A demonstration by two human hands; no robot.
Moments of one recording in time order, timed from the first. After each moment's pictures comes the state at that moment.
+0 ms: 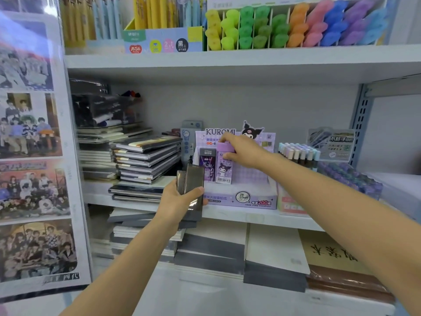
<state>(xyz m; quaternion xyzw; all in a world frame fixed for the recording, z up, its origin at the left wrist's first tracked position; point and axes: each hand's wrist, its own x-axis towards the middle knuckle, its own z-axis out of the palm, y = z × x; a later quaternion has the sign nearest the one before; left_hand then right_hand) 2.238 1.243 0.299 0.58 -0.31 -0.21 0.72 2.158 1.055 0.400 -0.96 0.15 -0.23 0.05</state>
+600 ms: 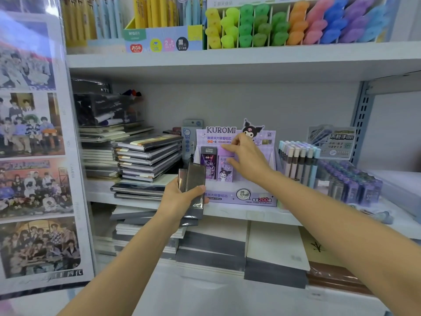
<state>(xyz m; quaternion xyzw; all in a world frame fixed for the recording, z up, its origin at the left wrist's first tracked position) 2.234 1.244 0.304 0.57 -0.32 -0.22 0.72 2.154 1.052 0.361 -0.92 0.16 -0.35 -0.01</state>
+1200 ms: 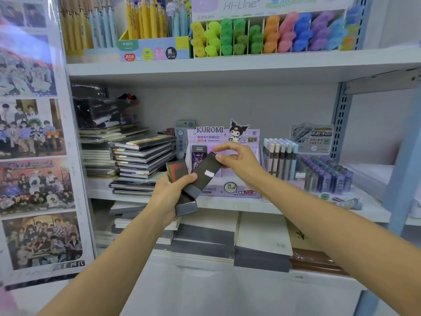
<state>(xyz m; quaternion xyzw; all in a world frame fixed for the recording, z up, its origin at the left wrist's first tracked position) 2.206 1.257 0.319 0.56 -0.25 -0.23 0.76 2.105 1.096 0.358 -0.79 0.06 -0.39 0.47</state>
